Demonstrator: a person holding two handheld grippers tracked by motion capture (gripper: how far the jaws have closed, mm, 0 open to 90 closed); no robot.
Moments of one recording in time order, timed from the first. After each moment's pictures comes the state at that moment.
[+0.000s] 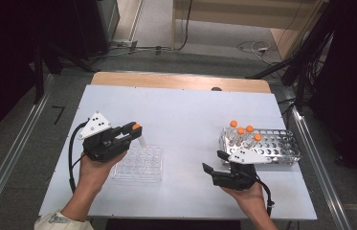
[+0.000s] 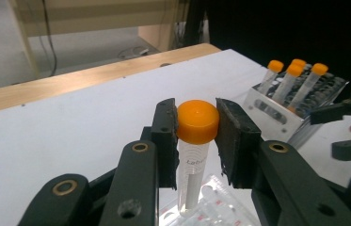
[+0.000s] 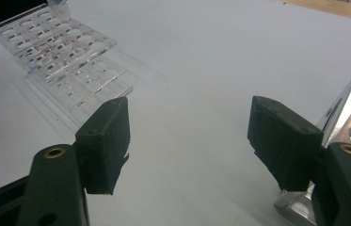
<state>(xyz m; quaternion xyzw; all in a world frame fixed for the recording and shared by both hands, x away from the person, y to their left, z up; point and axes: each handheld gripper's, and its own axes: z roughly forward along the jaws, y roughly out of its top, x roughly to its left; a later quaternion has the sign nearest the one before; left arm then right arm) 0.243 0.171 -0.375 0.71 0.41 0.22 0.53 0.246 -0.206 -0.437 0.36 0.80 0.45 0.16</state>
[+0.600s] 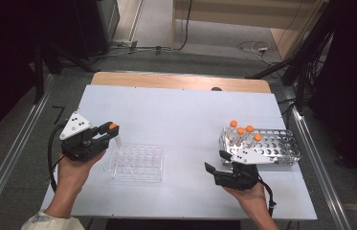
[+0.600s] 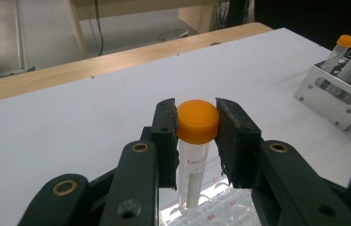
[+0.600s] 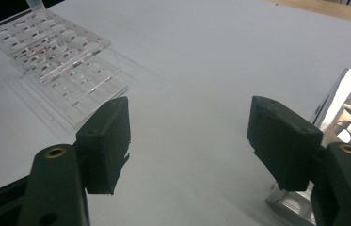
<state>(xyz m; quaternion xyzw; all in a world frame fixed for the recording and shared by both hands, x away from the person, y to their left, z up) 0.238 0.213 -0.378 0.71 0.46 0.26 0.47 0.245 -0.210 -0.436 0.36 0.80 0.45 0.16</state>
